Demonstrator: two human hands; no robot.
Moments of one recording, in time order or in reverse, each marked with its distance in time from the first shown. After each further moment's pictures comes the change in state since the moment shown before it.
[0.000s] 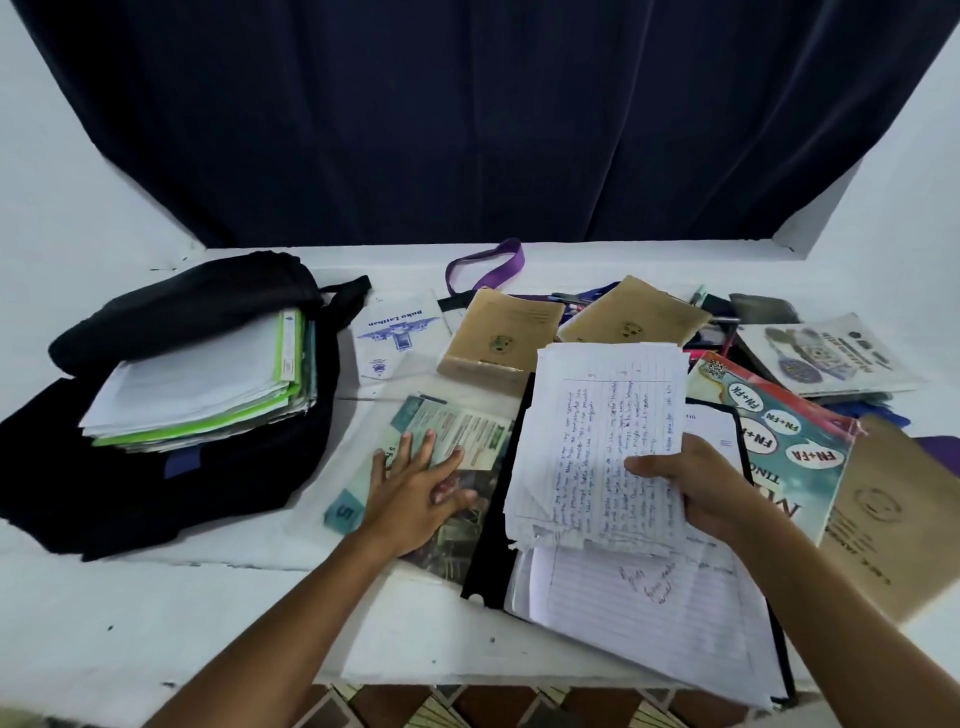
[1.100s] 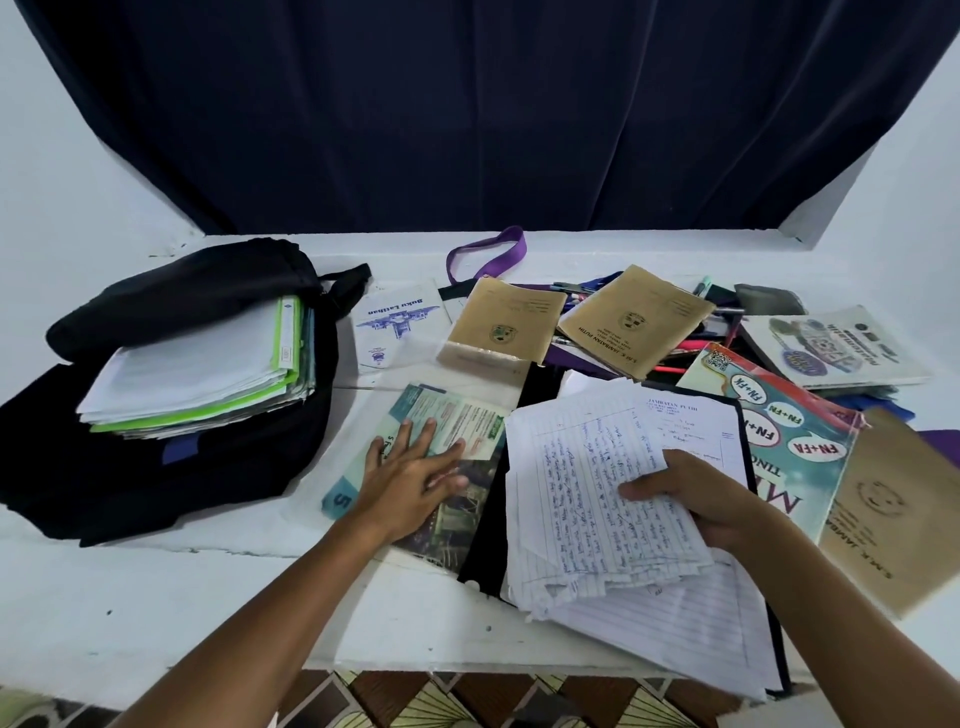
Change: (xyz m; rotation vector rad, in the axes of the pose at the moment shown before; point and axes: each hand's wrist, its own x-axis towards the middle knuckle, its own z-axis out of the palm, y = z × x) left_hand 0.001 -0.009 -0.002 0.052 0.002 0.042; right_hand -0.009 0.009 -0.003 -0.059 -0.272 0.222
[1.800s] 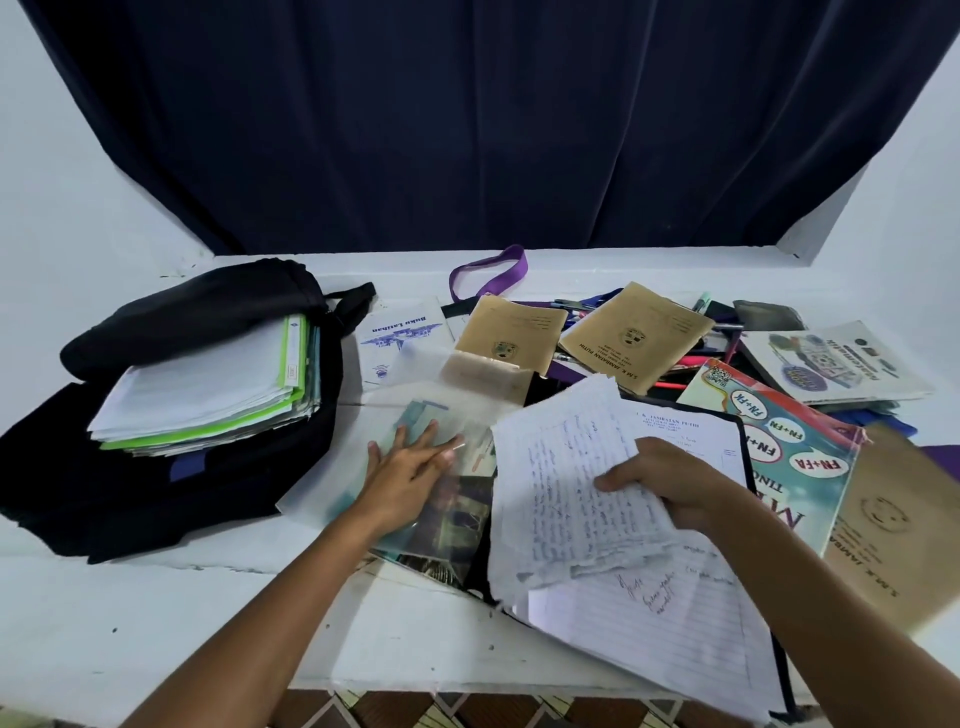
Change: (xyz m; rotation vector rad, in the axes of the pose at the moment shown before) left_hand 0.002 0.016 -0.035 -0.377 0.024 -0.068; right_hand 0.009 -0.036 0.026 -0.087 0.106 0.049
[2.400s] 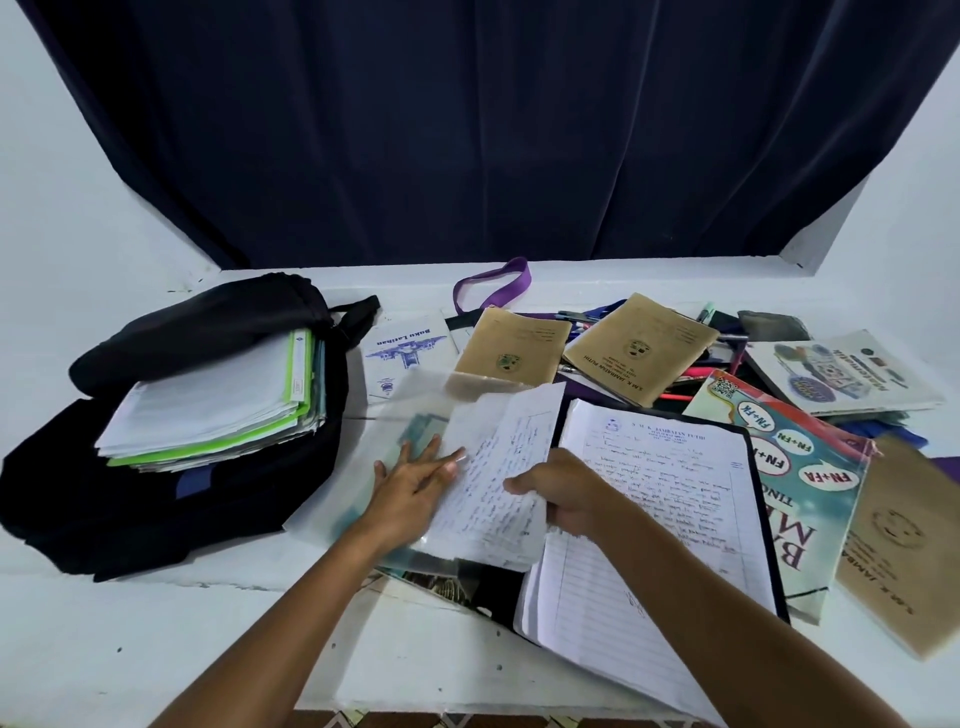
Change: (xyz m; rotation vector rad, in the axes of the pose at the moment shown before) left_hand 0.001 0.000 0.000 -0.147 0.002 -0.024; right_hand 0.064 0.004 0.086 0.084 0.073 0.000
